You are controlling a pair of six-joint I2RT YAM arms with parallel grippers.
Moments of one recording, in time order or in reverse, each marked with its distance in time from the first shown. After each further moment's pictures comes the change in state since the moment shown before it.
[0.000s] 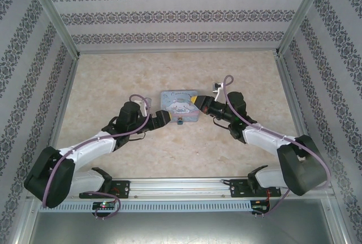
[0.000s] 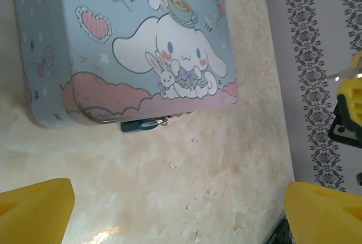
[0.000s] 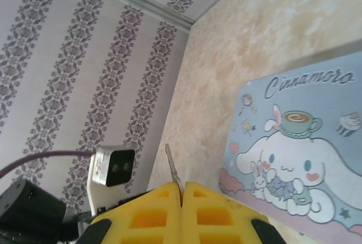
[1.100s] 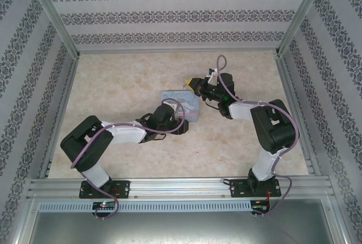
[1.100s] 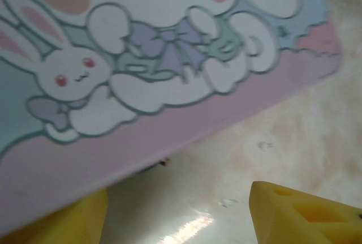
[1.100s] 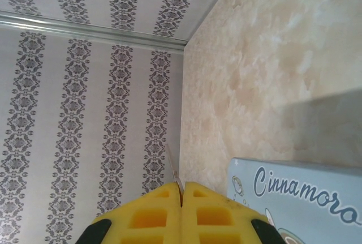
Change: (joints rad) left arm -0.250 0.442 0.248 -0.021 -0.309 0.249; right arm -0.069 0.451 0.330 0.121 -0.074 0.227
